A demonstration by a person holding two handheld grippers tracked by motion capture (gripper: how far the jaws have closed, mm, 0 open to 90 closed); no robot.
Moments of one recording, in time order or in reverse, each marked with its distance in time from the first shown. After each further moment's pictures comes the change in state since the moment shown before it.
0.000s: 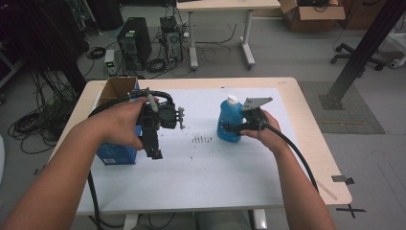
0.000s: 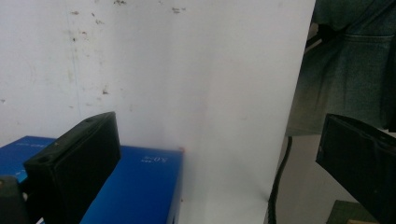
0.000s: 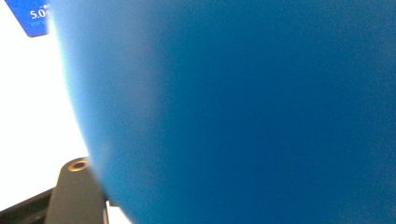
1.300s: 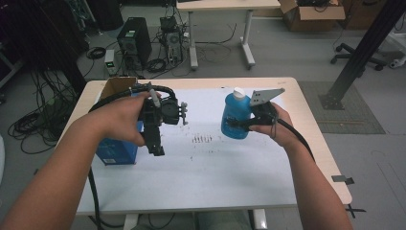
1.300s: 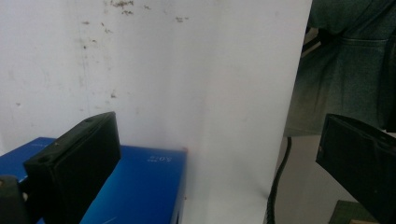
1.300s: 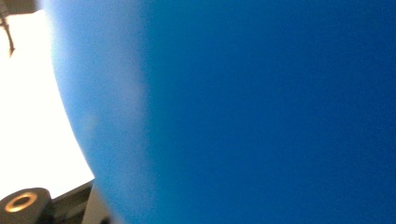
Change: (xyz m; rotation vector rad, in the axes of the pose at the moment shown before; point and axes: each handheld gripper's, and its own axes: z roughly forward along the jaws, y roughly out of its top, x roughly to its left) left arm -0.001 0.008 -0.017 -0.004 0.012 0.009; right arm 0.019 0.042 -0.052 -0.023 0.102 -0.094
